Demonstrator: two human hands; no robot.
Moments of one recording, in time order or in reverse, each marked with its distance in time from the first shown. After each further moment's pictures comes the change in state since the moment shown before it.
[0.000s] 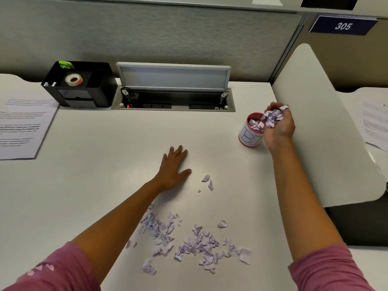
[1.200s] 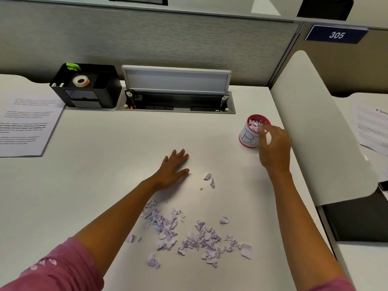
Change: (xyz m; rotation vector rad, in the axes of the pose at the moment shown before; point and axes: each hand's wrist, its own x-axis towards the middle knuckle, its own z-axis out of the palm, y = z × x) left_hand -0.012 -0.010 -0.012 -0.112 -0.101 0.037; right_hand -0.057 0.009 -0.054 -1.565 -0.113 -0.789
